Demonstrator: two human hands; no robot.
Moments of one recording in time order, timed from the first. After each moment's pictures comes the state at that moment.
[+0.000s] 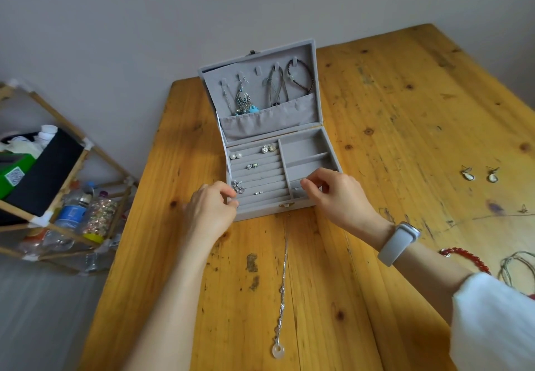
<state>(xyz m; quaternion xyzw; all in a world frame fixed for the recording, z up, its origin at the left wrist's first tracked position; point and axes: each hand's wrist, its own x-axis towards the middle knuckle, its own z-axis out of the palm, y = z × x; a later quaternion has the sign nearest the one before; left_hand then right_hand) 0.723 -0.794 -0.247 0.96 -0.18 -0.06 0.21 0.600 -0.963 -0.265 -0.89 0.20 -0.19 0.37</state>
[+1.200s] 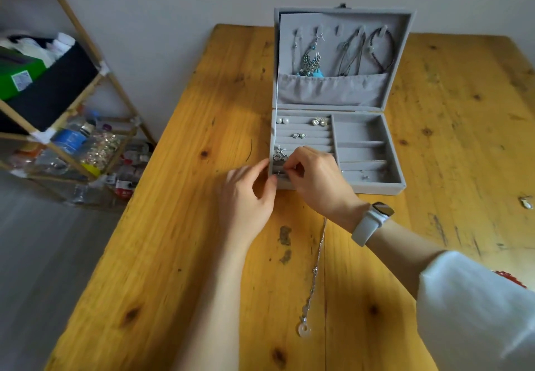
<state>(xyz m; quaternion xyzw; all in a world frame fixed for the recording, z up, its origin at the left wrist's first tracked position) 0.702 -0.764 -0.309 0.86 -0.22 0.08 0.46 0.666 -0.894 -0.268 -0.94 0.06 -0.15 0.30</state>
